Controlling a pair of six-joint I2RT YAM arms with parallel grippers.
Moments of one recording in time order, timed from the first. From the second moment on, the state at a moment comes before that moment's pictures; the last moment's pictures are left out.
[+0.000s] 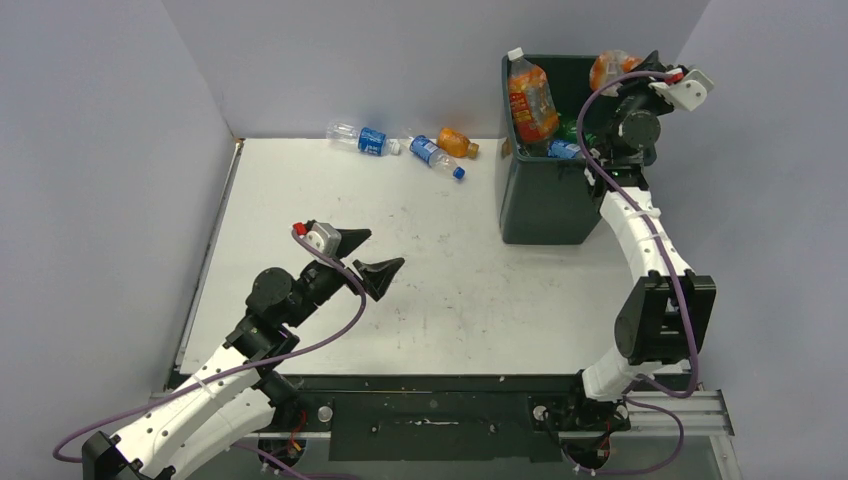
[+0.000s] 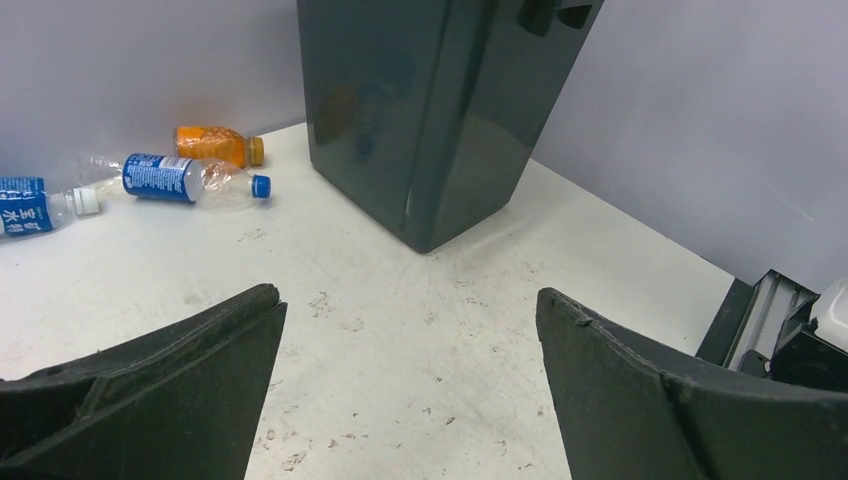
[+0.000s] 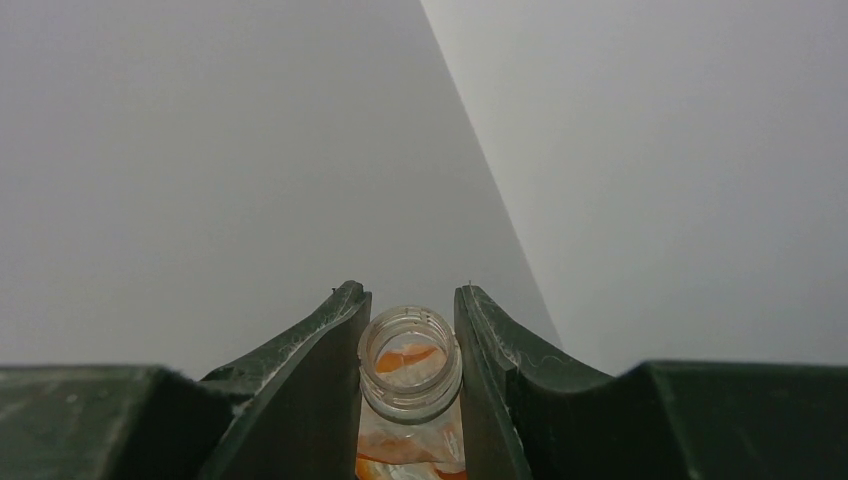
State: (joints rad) left arm -0.68 0.68 0.54 0.30 0.12 -0.22; right arm 0.03 1.59 1.41 0.79 0.65 0.11
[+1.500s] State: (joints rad) left arm -0.66 0.71 0.56 0.13 -0.56 -0.27; right arm 0.84 1.42 1.12 0.20 0.25 0.30
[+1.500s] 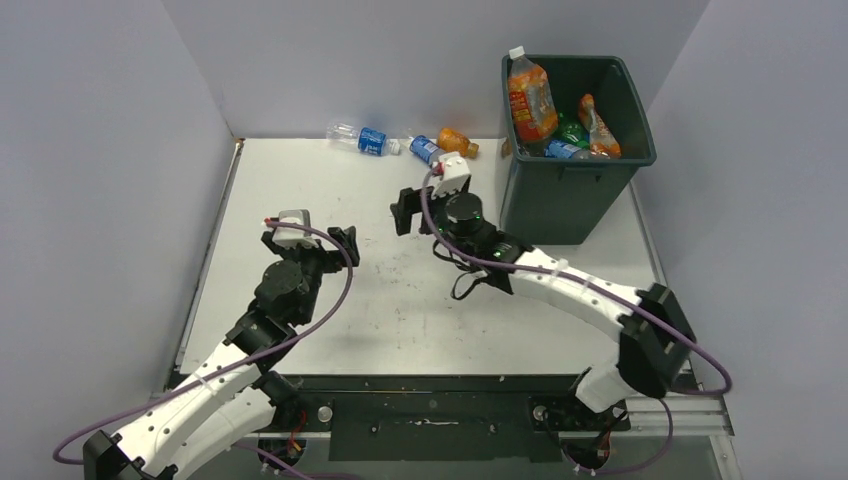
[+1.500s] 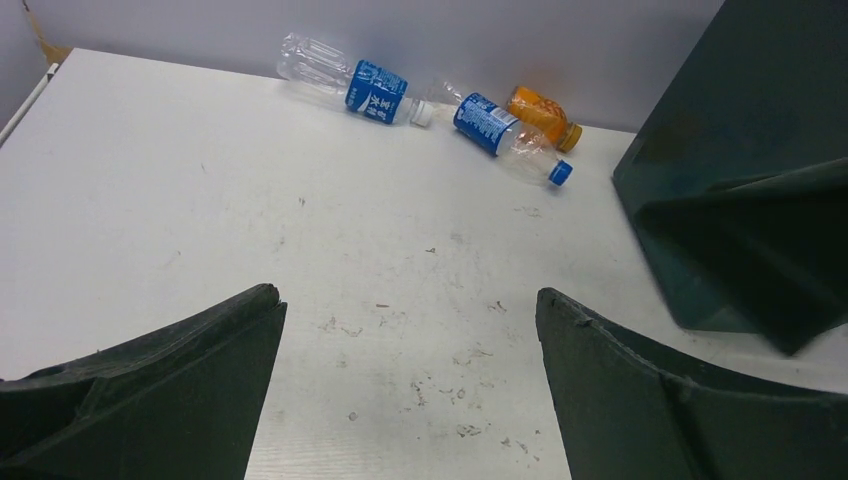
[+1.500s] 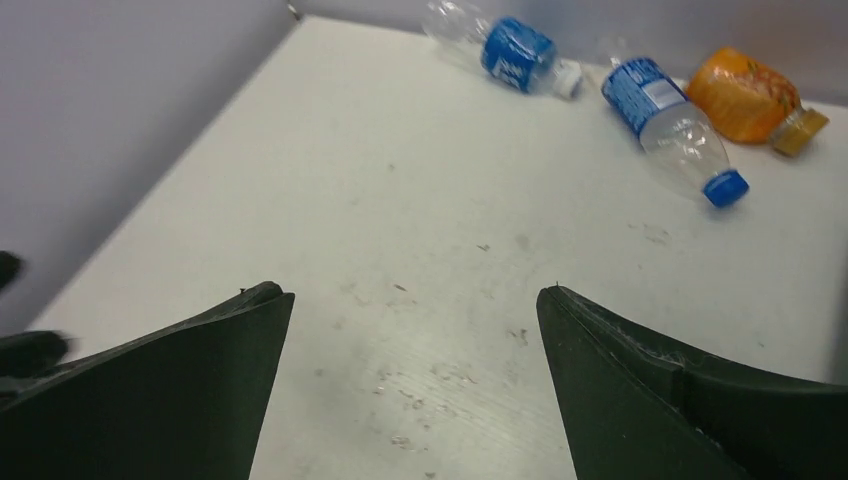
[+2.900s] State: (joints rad) left arm -0.62 0.68 0.56 0.12 -0.44 -0.28; right arm 0.54 2.56 1.98 0.23 0.32 -0.05
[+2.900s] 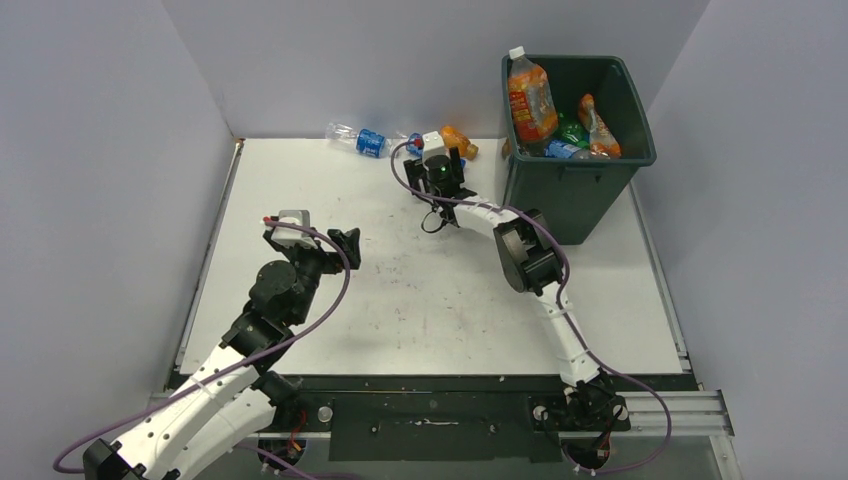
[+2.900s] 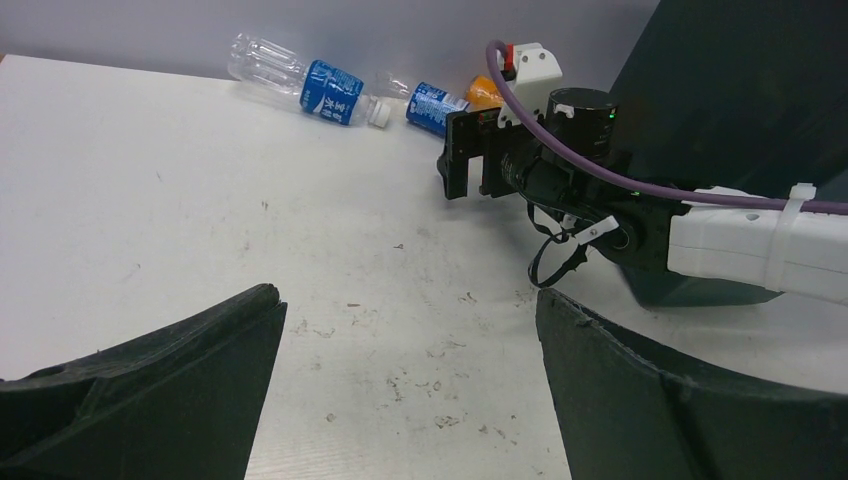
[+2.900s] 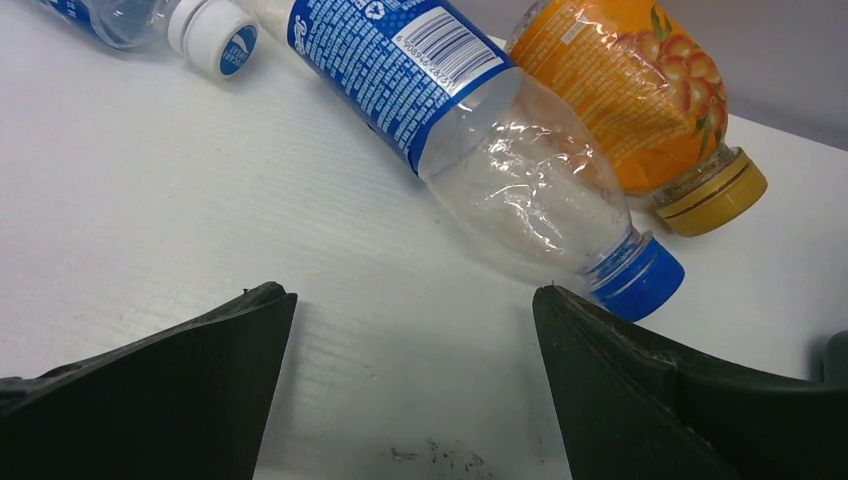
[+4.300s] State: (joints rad) left arm -0.61 0.68 0.56 0.12 -0.39 -0.29; right arm 0.46 2.68 2.14 0.28 0.10 0.10
